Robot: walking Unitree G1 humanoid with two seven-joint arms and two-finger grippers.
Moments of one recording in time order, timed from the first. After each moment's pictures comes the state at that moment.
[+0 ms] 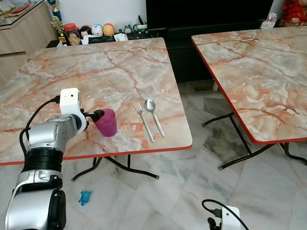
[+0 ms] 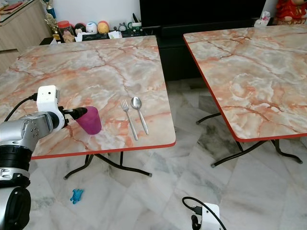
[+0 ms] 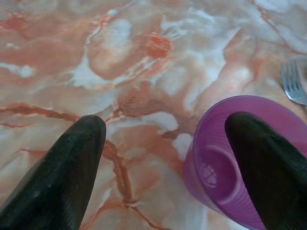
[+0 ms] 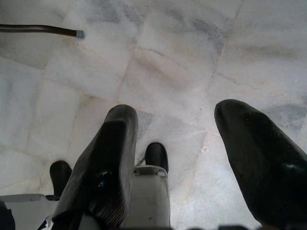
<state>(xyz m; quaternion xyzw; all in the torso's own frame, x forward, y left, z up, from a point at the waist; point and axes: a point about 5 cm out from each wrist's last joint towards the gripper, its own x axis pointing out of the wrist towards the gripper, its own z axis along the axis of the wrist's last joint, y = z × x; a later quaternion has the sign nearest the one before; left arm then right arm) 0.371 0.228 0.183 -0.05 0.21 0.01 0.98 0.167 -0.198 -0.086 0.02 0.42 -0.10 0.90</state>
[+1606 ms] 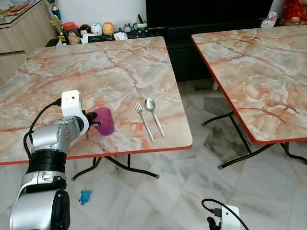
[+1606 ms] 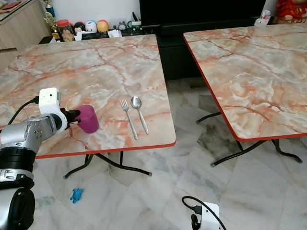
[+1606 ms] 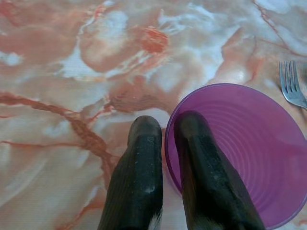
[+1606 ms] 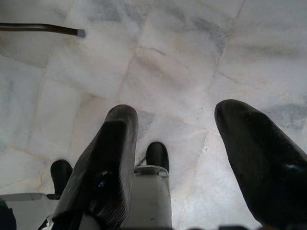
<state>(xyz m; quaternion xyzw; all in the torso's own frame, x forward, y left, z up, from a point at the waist) 0.372 0.222 0.178 -0.08 0.21 0.01 0.97 0.169 -0.196 -0.086 0.02 0.42 -0.10 0.90</state>
